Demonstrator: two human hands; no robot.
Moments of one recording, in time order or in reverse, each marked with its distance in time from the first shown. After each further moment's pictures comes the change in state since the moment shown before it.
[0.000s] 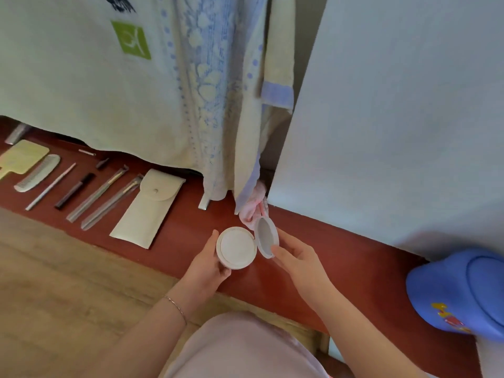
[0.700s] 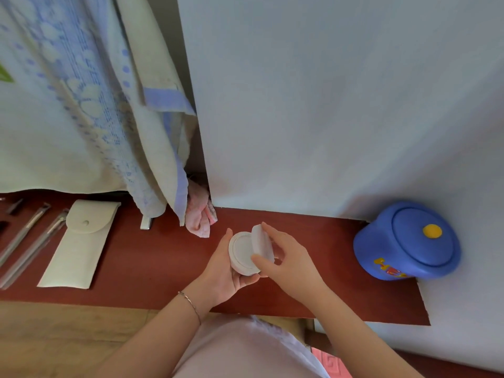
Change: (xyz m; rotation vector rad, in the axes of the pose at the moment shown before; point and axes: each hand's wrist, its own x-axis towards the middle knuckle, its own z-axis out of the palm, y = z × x) left_hand 0.012 -0.046 0.089 0.254 -0.354 -0.349; right_hand -0.034 0.017 -0.059 -0.337 0.238 -0.079
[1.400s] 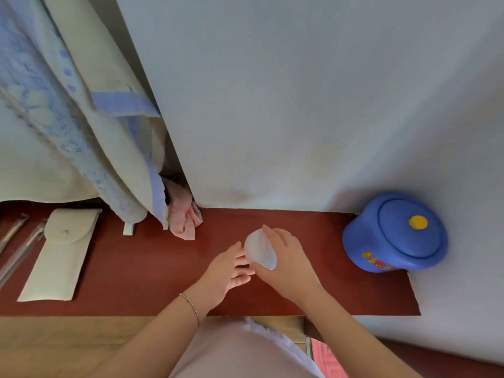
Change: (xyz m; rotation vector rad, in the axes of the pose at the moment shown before) left_hand 0.017 -0.010 0.029 0.390 0.240 -0.039; right_hand 0.005 0.037 -0.009 -0.357 0.009 -0.034
